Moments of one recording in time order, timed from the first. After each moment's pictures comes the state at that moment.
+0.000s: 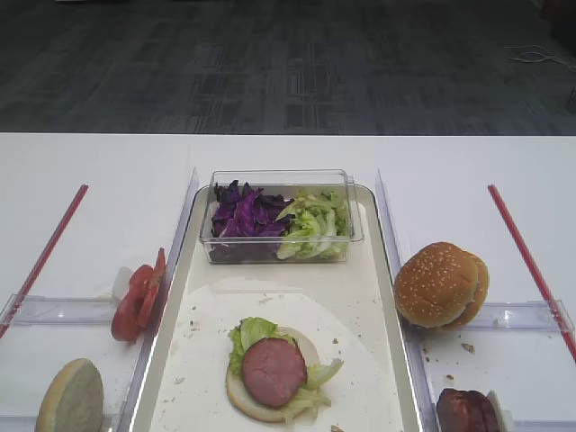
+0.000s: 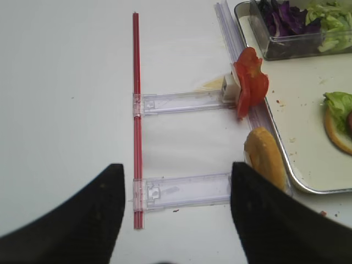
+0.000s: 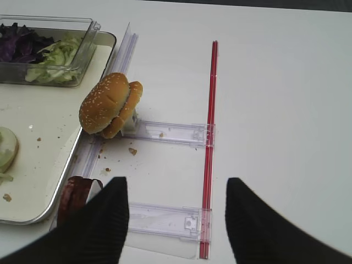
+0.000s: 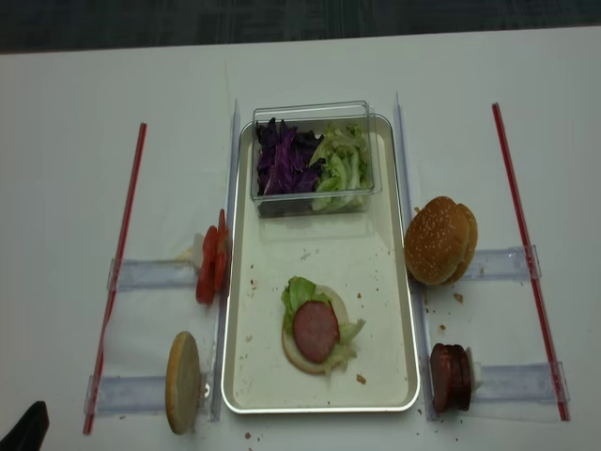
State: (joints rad) left arm -0.01 -0.02 -0.49 -0.04 1.17 -0.02; right arm 0.03 -0.02 -0.47 0.11 1.12 -0.09
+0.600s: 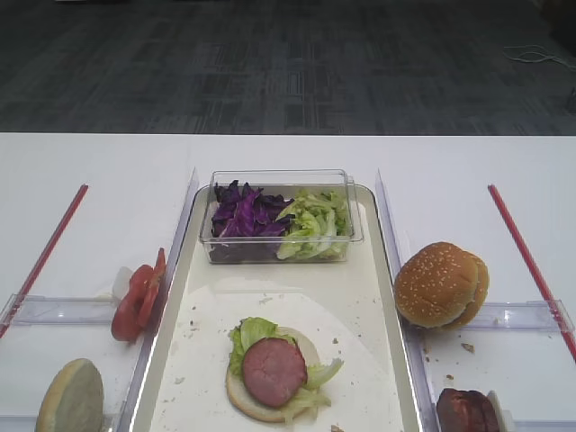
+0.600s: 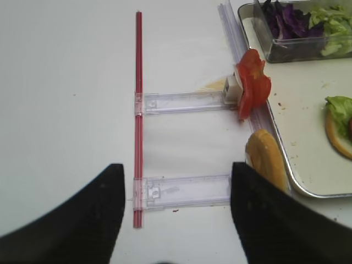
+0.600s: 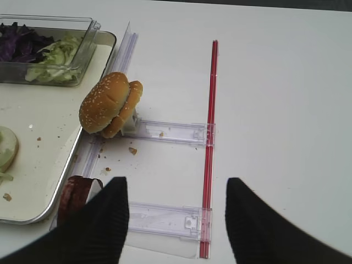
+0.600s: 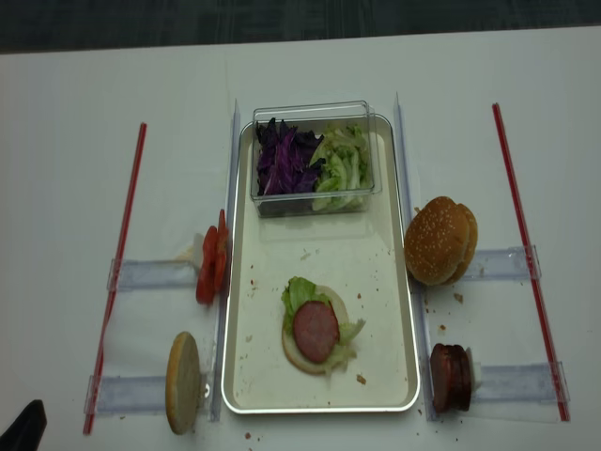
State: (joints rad) left arm -0.01 -0.02 -0.49 -0.02 1.17 -0.05; right arm 0.03 -0.02 -0.47 0.11 1.12 -0.09
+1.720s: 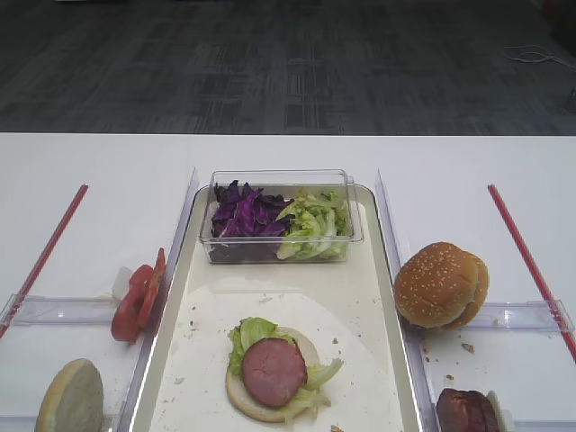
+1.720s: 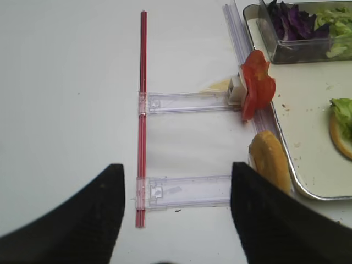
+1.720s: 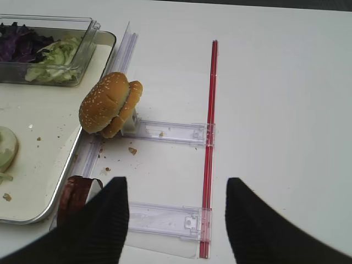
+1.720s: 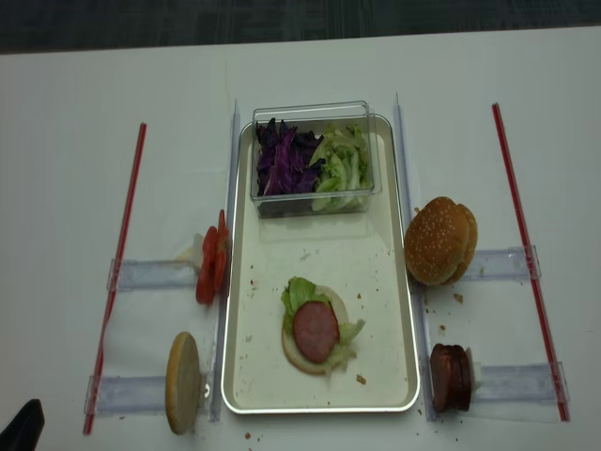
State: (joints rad) left arm -0.01 -0.02 -0.49 -0.01 1.17 -0.06; right arm 0.03 -0.02 -0.47 0.11 1.12 -0.09
